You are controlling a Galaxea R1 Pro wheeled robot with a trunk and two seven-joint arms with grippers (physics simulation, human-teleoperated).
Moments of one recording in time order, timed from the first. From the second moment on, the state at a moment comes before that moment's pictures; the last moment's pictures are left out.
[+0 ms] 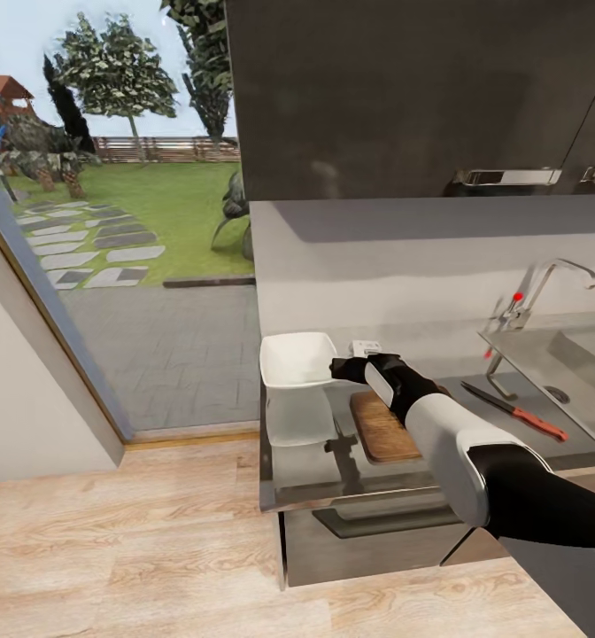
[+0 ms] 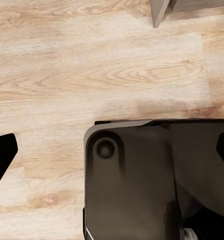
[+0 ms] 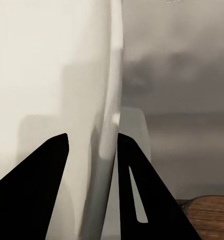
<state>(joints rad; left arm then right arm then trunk) 0.37 0.04 -0.18 -0.86 0.09 -0.24 0.13 -1.25 0.13 0.01 -0.24 -0.11 0.39 0.12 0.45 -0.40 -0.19</state>
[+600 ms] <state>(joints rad) 0.37 0.04 -0.18 -0.85 0.09 -0.24 0.13 -1.24 0.13 0.01 -0.24 -0.11 0.36 0.11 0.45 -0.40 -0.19</state>
